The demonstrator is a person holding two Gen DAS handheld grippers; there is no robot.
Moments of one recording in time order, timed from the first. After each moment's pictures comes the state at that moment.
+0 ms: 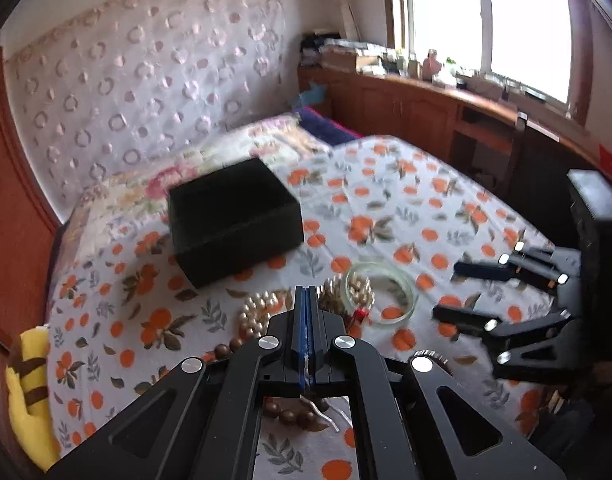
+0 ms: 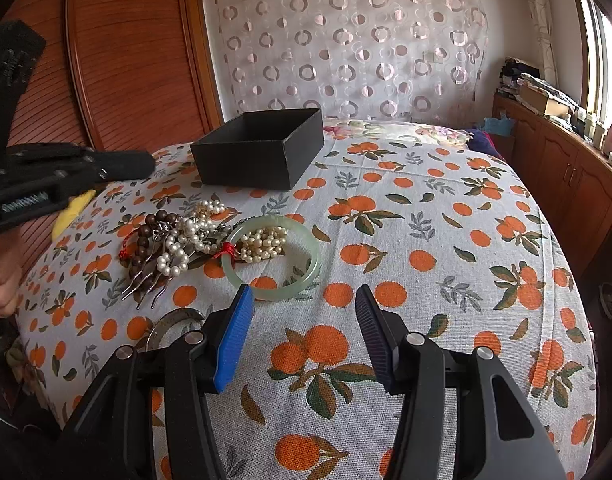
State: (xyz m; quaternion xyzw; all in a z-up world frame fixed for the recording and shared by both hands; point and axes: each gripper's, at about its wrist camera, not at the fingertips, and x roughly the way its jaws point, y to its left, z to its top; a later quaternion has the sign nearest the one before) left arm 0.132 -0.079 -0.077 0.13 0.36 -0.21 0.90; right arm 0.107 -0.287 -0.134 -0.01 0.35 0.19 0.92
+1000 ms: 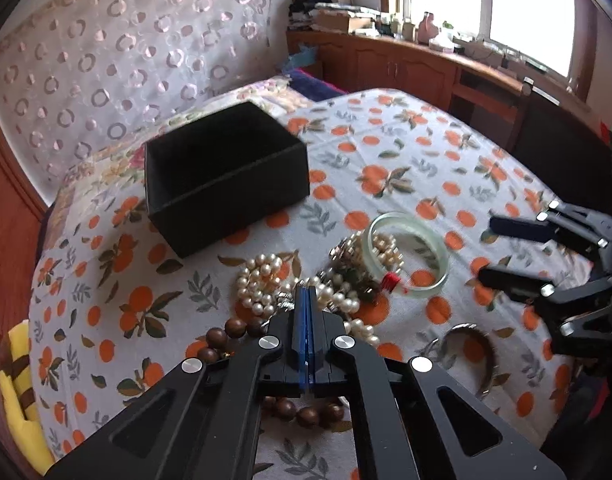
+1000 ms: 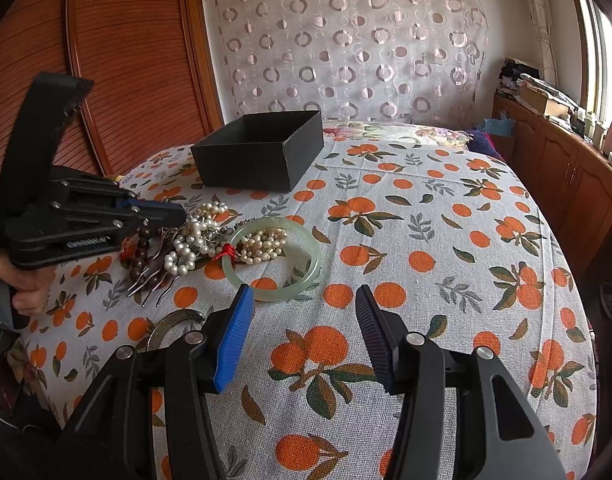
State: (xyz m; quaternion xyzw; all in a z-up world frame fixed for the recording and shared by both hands) left arm 0.154 -0.074 -0.107 0.15 0.41 -0.22 0.87; right arm 0.108 -0.287 -0.135 -0.01 0.35 0.19 0.92
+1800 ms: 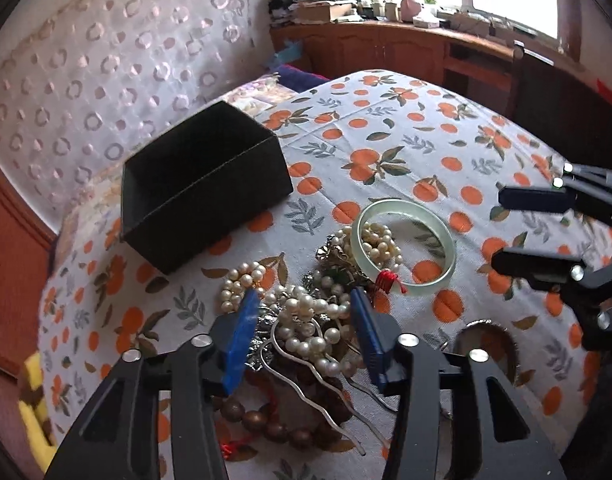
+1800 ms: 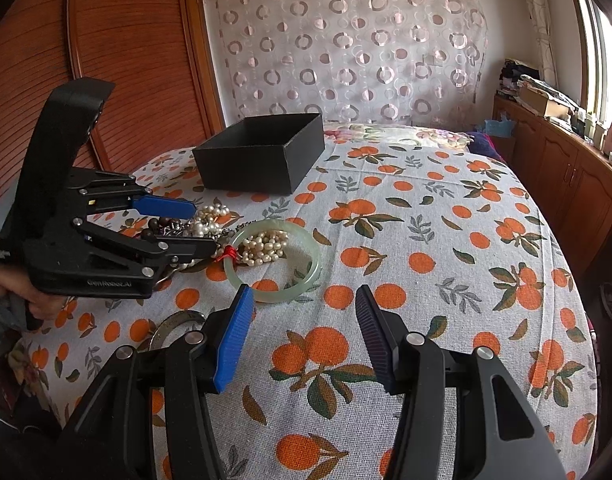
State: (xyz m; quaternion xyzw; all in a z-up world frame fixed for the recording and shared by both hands) left arm 0.155 -0.100 -0.128 0.23 0.40 -0.22 0.86; right arm 0.107 -0.289 -0.133 -0.01 0.35 0.19 0.92
